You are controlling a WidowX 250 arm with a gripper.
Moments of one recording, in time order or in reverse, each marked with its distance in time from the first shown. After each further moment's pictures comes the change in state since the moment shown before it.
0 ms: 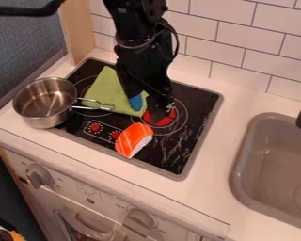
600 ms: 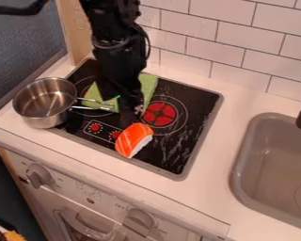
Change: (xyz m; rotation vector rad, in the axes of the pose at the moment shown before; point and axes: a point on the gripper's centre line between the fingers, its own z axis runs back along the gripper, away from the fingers) arm -0.030 0.035 -0.007 0.002 0.136 -0.065
